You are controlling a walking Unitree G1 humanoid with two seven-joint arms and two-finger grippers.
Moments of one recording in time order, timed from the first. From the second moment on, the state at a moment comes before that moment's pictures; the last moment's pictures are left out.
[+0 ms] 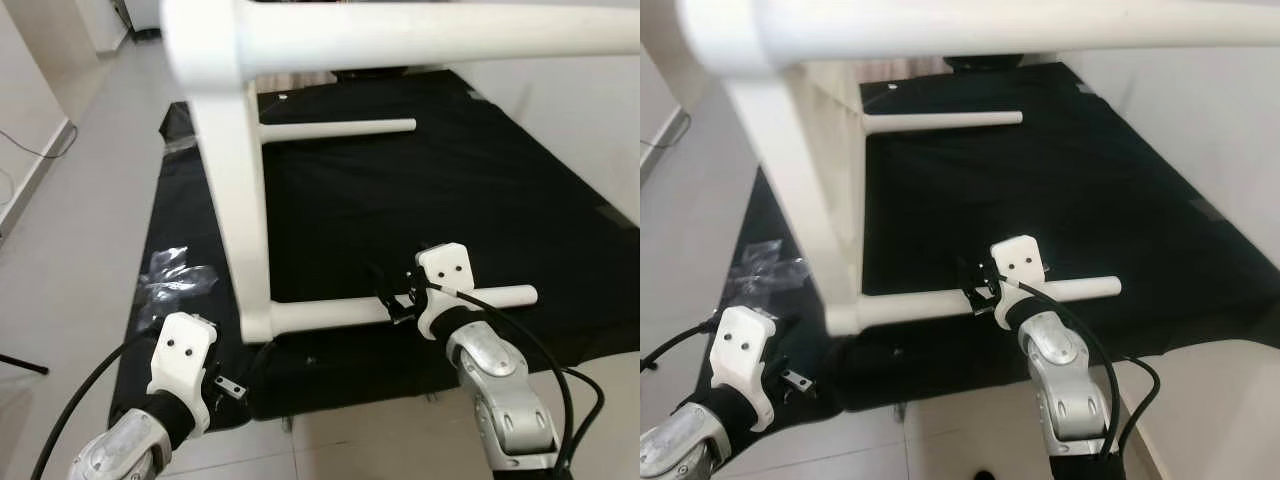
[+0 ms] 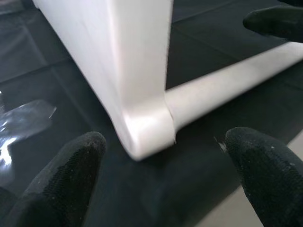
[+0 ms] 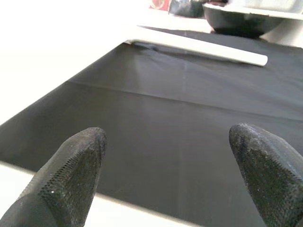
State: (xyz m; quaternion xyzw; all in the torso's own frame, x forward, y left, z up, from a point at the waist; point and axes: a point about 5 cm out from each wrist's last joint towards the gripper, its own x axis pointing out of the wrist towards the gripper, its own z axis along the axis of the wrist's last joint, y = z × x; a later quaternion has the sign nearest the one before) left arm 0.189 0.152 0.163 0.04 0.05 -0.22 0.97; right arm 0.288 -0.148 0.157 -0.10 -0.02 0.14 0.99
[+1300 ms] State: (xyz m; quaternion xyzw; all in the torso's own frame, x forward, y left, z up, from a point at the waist) left arm 0.254 0.130 0.147 0.01 0.02 -0.20 0.98; right arm 0.278 -0.146 0.141 -0.14 0.01 0.12 0.98
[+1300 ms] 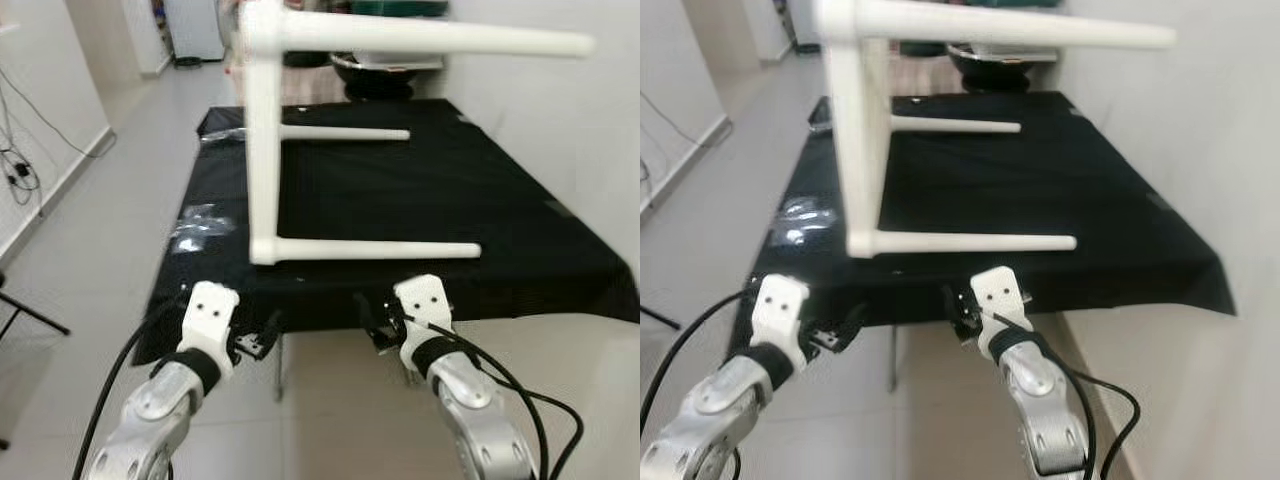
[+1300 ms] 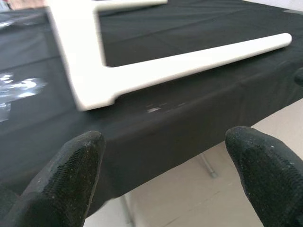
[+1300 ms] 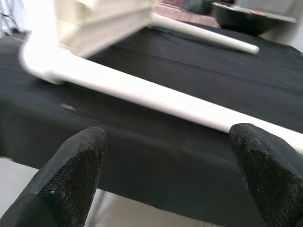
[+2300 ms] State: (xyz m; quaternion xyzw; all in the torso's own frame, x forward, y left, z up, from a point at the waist) left arm 0.300 0.127 0.171 -0.12 -0.02 -0.14 0.98; right arm 0.298 -0.142 0.206 -0.28 -0.14 0.12 0.94
